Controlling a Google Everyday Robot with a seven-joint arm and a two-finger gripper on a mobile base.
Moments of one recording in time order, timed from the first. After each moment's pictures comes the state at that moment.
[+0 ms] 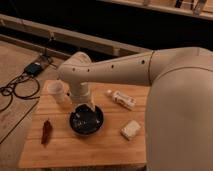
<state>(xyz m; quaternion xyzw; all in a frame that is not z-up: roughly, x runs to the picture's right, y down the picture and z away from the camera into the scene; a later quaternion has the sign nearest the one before) -0.107 0.101 0.703 -0.26 0.23 0.64 0.68</state>
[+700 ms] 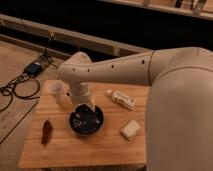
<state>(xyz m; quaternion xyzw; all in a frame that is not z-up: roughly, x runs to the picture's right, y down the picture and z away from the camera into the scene) -0.107 0.101 0.703 -0.26 0.23 0.64 0.68</state>
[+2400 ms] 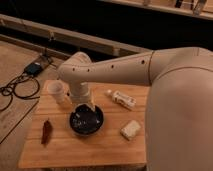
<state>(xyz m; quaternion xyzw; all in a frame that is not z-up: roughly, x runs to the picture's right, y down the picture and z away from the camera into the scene) -0.107 0.101 0.703 -0.26 0.23 0.64 0.68</state>
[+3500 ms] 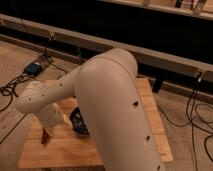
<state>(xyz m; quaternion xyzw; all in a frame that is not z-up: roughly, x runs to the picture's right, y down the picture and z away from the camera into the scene) -0.234 0.214 0.725 -0.26 0.29 0.50 0.78</state>
